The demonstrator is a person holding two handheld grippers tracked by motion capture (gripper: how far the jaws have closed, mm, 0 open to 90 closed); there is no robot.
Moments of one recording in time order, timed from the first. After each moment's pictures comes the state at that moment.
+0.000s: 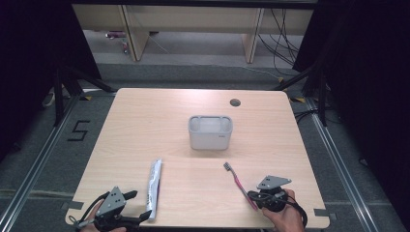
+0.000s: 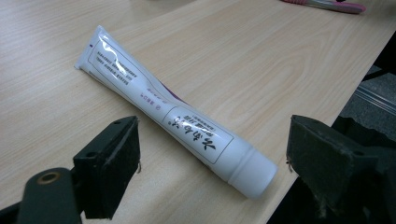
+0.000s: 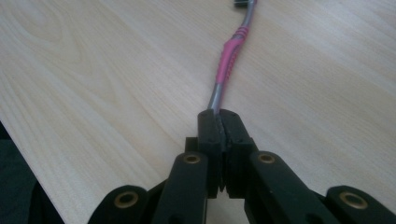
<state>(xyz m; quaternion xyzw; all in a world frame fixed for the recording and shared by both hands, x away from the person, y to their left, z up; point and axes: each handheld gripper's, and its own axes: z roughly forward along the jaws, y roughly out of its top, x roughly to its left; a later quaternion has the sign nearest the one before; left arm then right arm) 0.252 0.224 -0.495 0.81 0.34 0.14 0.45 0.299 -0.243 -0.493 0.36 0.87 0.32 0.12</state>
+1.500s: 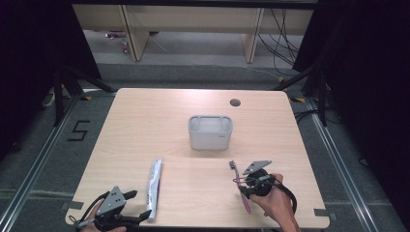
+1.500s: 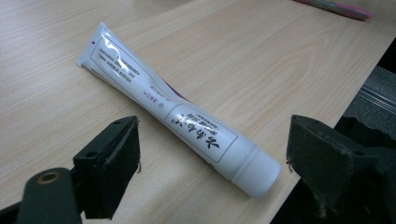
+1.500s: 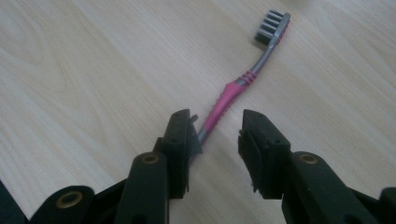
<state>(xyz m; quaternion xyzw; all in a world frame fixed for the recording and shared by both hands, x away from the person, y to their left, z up) 0.252 0.223 -0.497 0.81 0.35 0.14 0.45 0.334 -0.207 -0.468 0.37 0.89 0.23 0.11</state>
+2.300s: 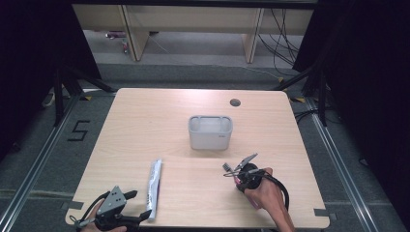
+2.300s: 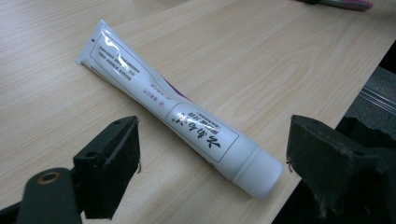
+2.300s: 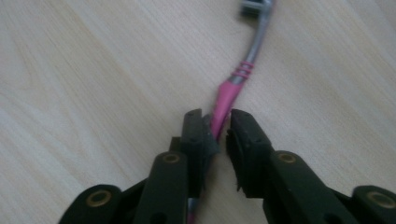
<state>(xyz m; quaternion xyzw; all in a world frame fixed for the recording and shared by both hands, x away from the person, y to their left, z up) 0.253 0.223 -0.498 0.81 0.35 0.14 0.45 0.362 -0.191 -0.481 0.35 0.92 0.15 0.07</state>
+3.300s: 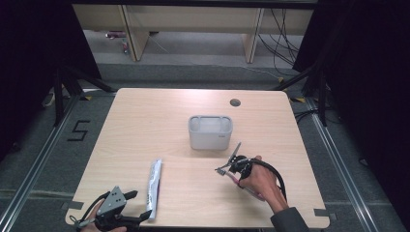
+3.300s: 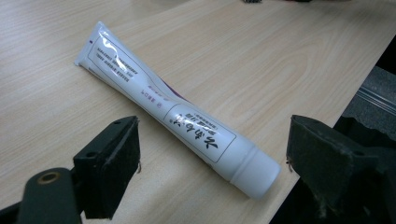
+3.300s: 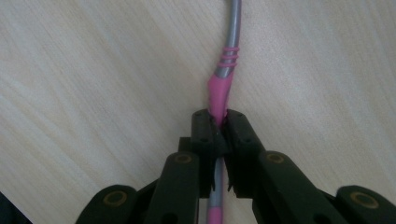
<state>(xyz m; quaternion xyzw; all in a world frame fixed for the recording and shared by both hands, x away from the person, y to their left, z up) 0.253 0.223 -0.497 0.81 0.35 0.14 0.45 0.393 -0.166 -0.474 0.33 0.94 0.02 0.00</state>
